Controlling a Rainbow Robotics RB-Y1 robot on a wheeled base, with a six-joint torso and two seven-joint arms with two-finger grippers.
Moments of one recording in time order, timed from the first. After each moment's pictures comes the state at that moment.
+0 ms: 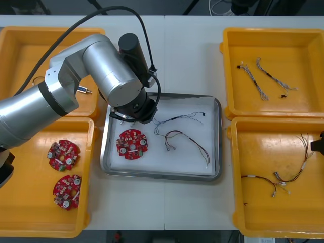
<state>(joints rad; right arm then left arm) -0.04 -0.66 -0.41 -2.36 -0.80 1.92 1.27 -0.95 0.58 -0.79 -1.60 0.79 1.45 -1.03</state>
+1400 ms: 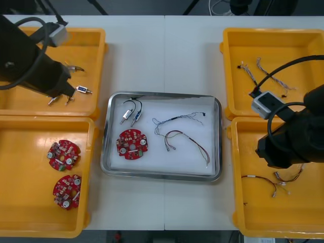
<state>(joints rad) -0.36 -0.85 0.19 -2.47 -0.86 1.92 1.27 -0.68 0.85 -0.04 -2.04 1.05 1.91 -1.24</state>
